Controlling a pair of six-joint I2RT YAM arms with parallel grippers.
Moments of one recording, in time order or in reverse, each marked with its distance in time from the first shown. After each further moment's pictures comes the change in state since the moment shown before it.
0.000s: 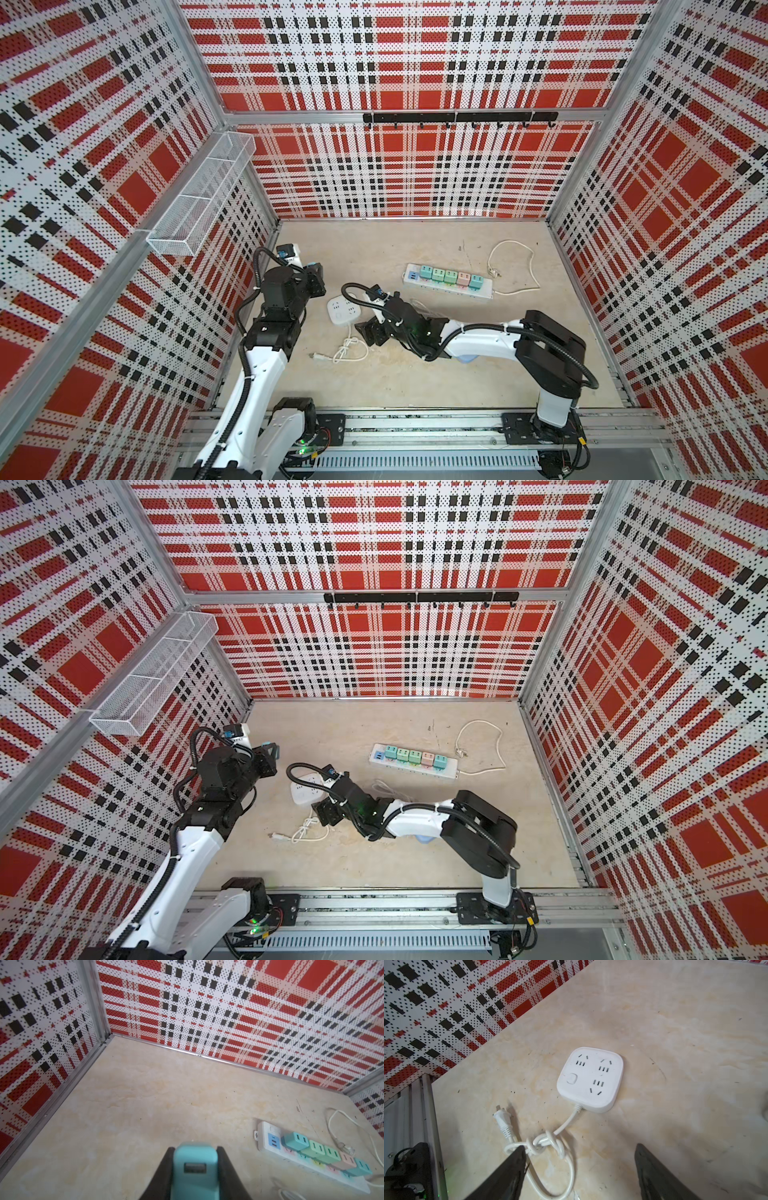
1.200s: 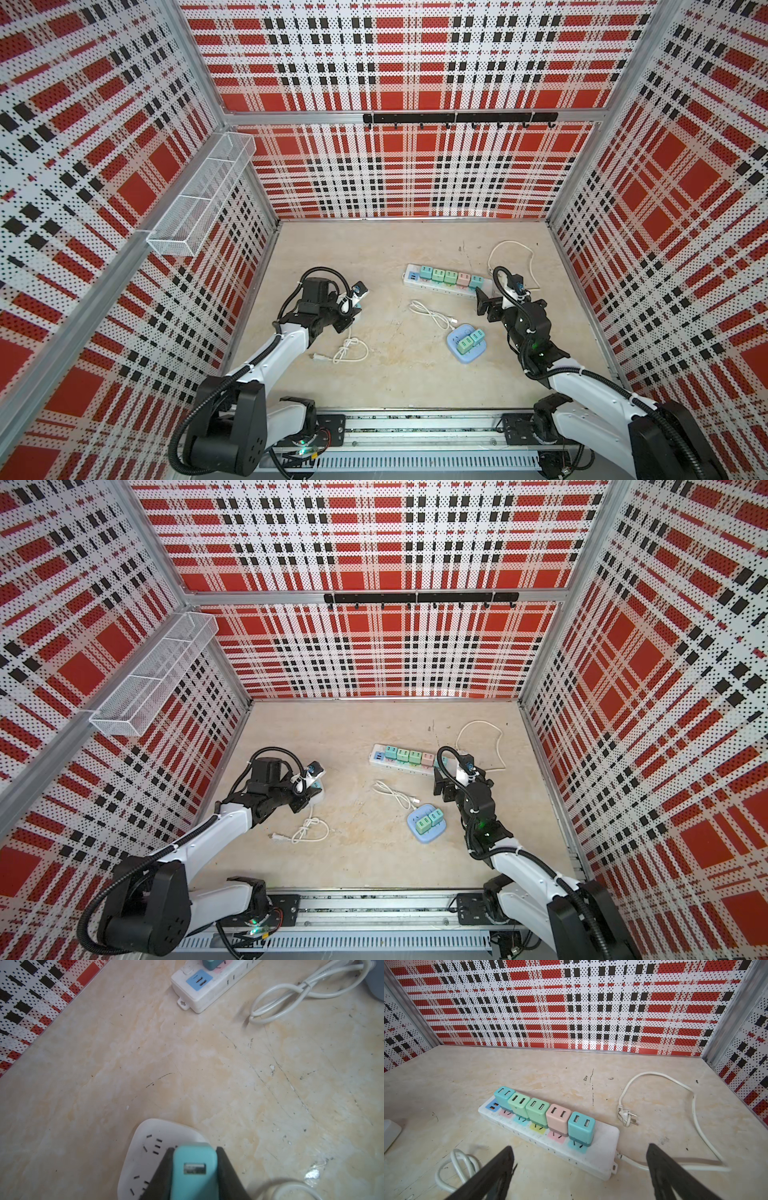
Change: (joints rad) left arm -0.123 0.359 -0.109 -0.029 0.368 1.024; right arm -0.734 -0.906 -0.917 0.379 0.084 -0.247
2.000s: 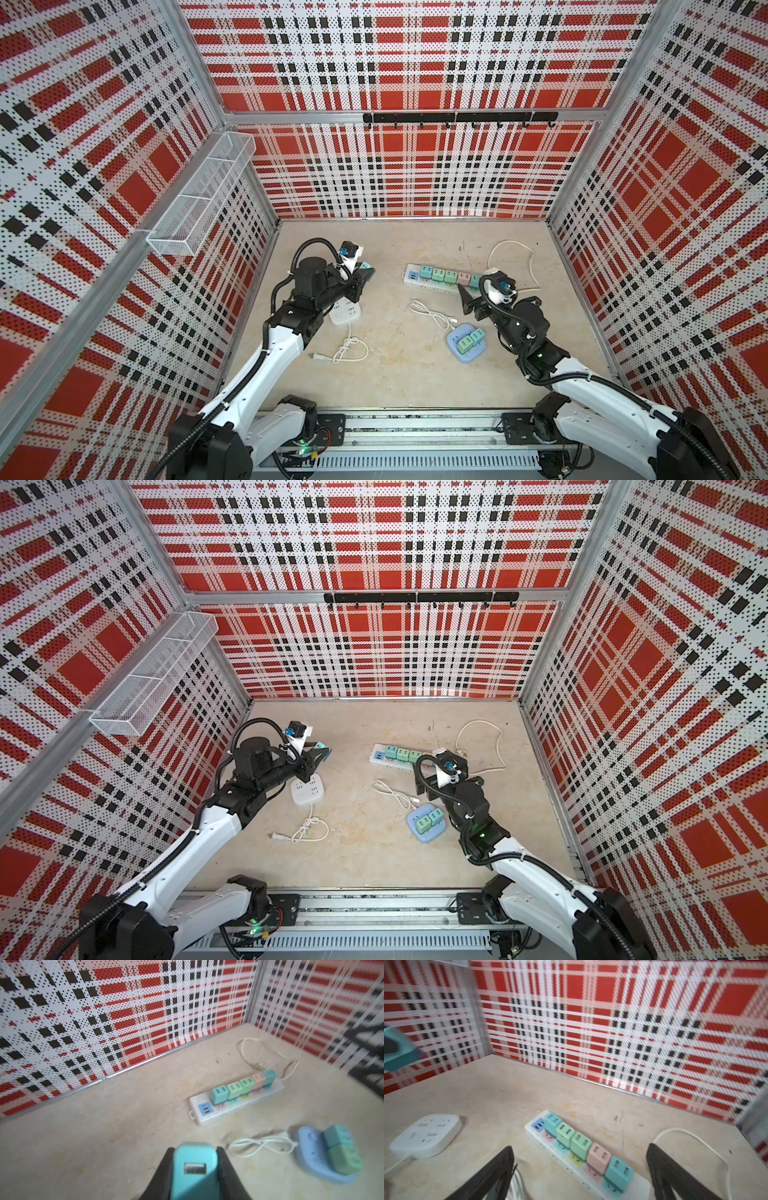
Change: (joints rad) left arm -0.139 -0.164 0.143 0.127 -0.059 -0.503; right arm 0.162 -0.063 0.097 -0.054 0.026 -0.116
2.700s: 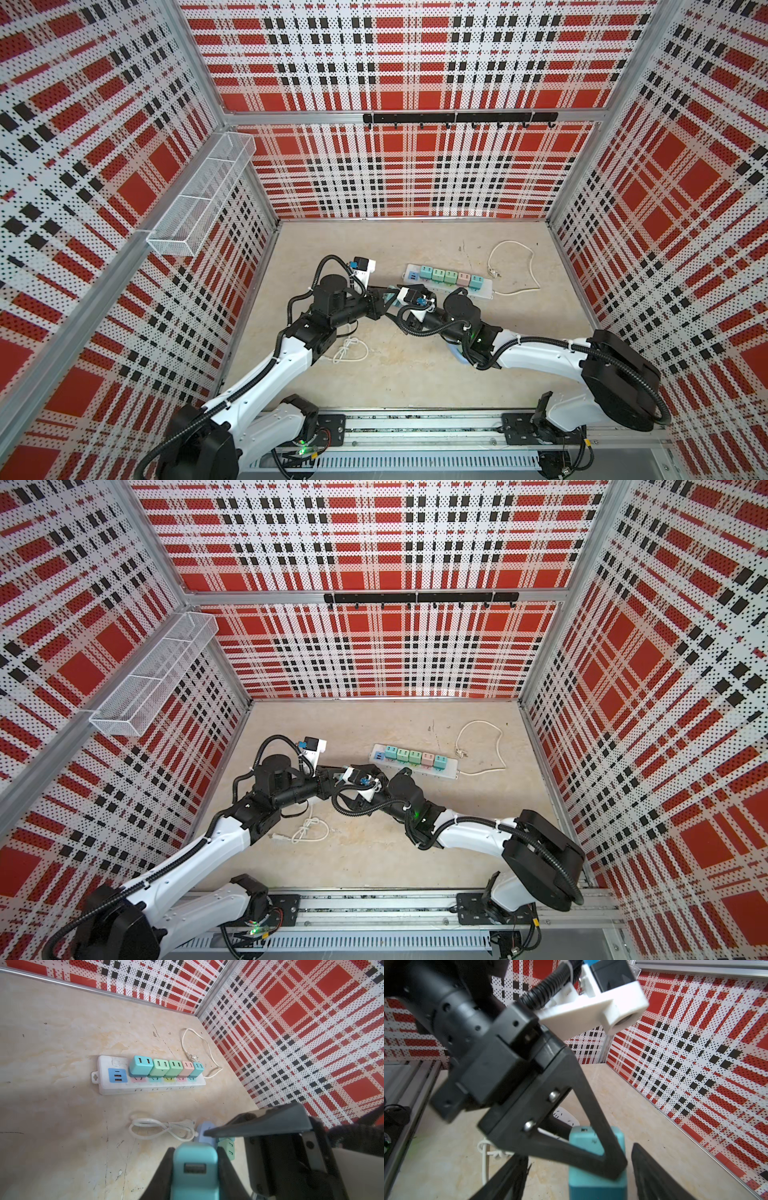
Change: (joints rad) left arm -0.161 -0.016 -0.110 0.162 0.134 -0.718; right arm 0.411 0.487 0.312 0.196 -0.307 -0.219
